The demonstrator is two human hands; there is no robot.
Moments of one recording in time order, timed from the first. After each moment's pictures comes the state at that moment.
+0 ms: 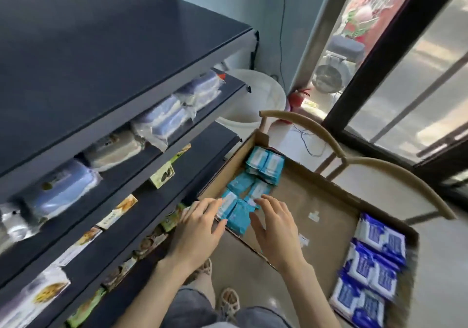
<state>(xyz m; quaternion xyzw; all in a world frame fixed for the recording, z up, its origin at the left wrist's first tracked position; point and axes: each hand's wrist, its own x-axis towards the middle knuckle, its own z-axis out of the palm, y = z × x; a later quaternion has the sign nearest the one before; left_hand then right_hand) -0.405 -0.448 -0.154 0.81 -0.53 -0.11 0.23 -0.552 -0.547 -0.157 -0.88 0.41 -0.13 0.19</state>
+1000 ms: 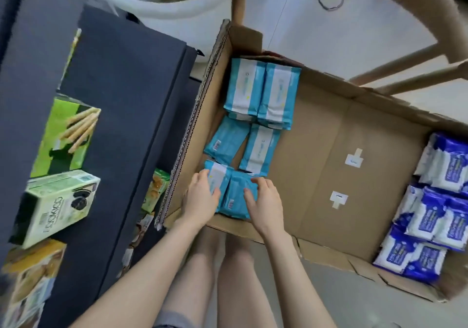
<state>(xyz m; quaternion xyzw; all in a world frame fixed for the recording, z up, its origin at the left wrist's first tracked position) -0.308 -0.691 -0.474 0.81 -0.35 -0.47 0.01 -0.451 -0.717 -0.464 -0.59 0.67 0.07 0.45</state>
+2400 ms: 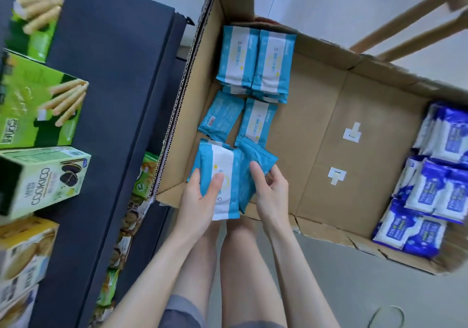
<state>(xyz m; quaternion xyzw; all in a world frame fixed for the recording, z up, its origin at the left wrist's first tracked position) -0.341 -0.643 -0.413 0.73 -0.17 -0.55 0.36 -0.462 -0.685 -0.430 -0.26 0.68 -0.26 0.64</state>
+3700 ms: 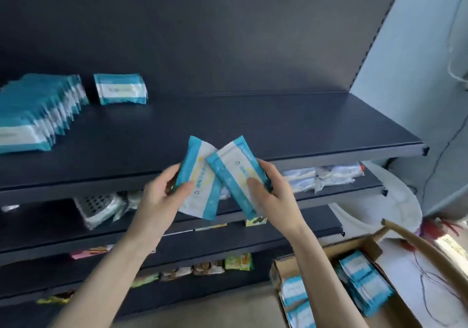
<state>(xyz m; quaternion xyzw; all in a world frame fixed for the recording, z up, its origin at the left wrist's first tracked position) -0.300 -0.291 -0.017 0.70 -0.07 -0.04 0.71 -0.337 -0.494 -0.022 -0.78 0.03 -0.10 0.62</state>
